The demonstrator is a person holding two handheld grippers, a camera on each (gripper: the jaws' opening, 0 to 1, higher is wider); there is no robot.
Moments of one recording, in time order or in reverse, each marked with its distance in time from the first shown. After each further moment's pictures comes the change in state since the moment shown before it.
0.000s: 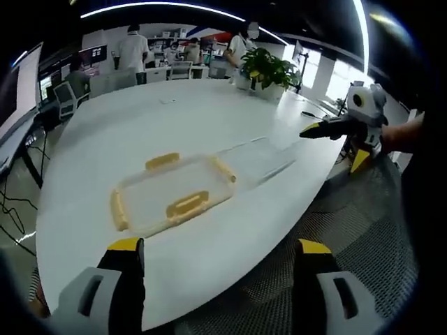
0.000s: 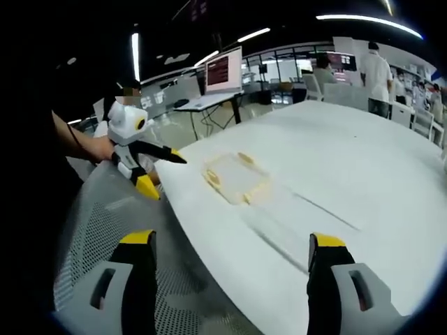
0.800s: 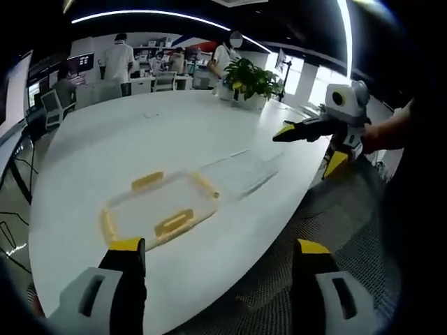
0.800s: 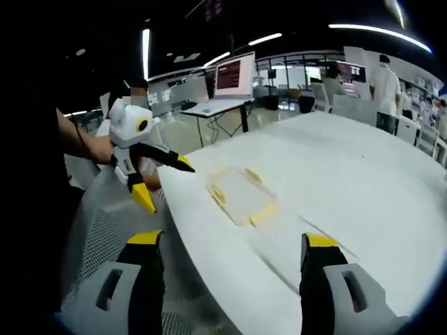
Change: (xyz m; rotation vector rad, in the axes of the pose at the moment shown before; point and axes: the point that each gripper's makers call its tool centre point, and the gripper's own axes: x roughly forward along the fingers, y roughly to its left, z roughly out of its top) left arm -0.007 -0.013 0.020 0.044 -0.055 -0.108; right arm 0.020 0.013 0.036 -0.068 -0.021 0.008
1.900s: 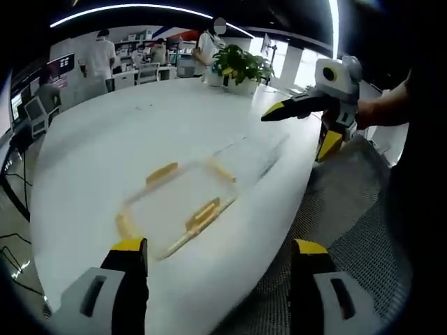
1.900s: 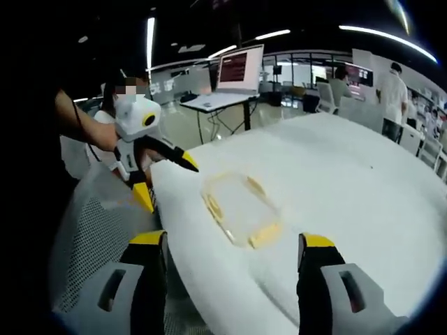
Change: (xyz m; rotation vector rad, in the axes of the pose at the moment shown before) left arm 0.001 0.047 -0.010 0.093 0.087 -0.064; right arm 0.044 -0.004 0.020 -0.051 0.048 -0.008
